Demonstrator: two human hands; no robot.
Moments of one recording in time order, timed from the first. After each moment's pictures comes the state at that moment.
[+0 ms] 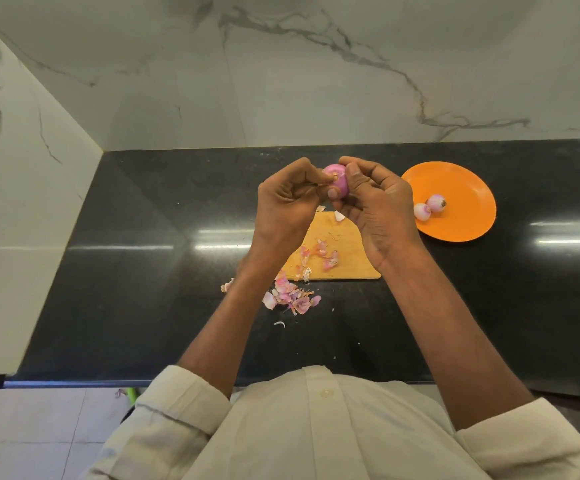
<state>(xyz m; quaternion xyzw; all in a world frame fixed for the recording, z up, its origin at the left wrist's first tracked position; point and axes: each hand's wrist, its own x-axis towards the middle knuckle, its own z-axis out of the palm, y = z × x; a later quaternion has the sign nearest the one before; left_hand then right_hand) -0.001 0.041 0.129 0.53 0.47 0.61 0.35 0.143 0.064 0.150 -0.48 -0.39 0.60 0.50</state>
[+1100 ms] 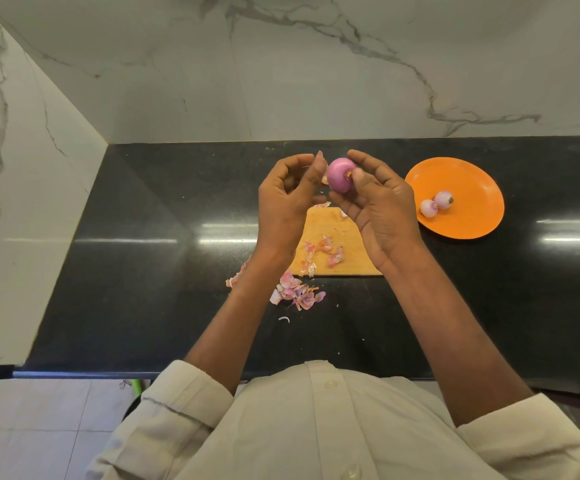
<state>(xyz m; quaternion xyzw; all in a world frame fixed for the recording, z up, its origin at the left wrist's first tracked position) -0.001 0.040 0.117 0.37 0.53 0.64 0.43 0.138 0.062 0.146 -0.45 -0.34 0.66 0.51</state>
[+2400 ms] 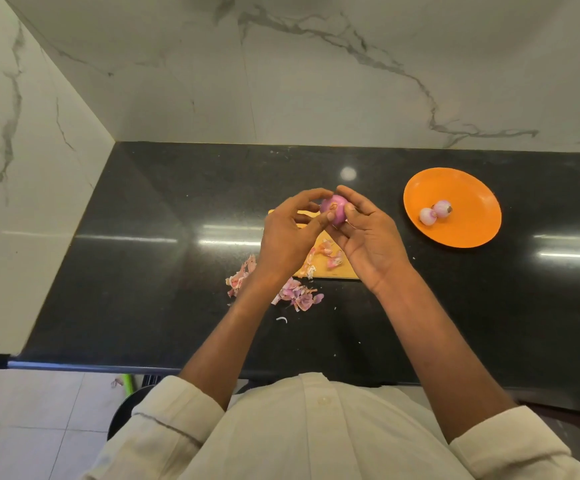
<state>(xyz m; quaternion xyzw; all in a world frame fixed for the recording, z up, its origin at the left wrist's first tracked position) -0.005 0.011 0.094 0.51 0.62 0.48 0.35 0.142 0.047 0.113 -0.43 -0.25 0.75 0.45</state>
